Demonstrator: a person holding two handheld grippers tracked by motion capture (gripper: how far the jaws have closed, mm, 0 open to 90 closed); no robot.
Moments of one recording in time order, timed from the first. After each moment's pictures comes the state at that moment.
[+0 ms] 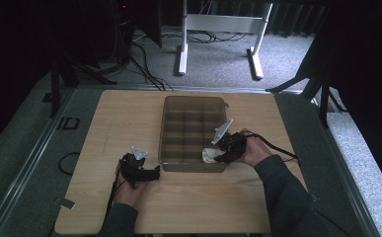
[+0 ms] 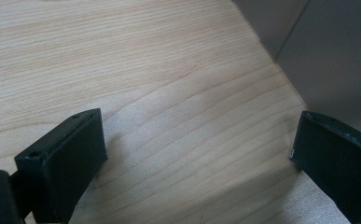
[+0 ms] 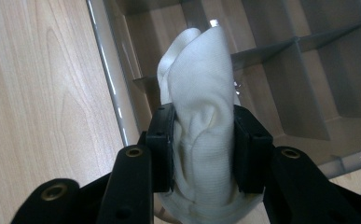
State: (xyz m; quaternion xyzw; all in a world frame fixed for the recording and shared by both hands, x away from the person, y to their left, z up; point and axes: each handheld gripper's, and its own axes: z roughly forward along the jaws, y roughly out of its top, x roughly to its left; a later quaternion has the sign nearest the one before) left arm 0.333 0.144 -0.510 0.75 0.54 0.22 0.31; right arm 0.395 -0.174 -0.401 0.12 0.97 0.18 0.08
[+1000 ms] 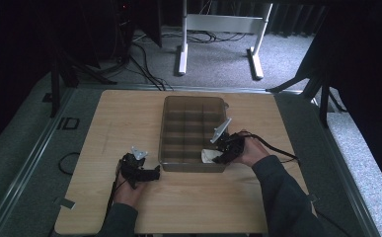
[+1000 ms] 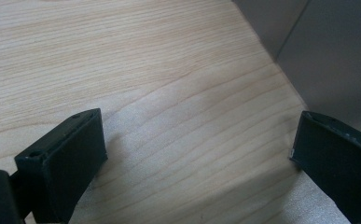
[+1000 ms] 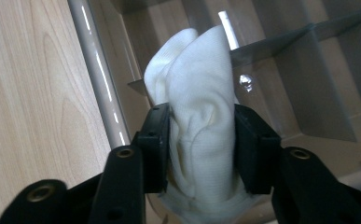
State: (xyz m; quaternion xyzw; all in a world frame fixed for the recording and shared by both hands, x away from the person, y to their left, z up) left arm 0.333 0.144 -0.510 0.75 0.54 0.22 0.31; right arm 0.404 -0.173 -0.412 0.15 0.97 0.19 0.05
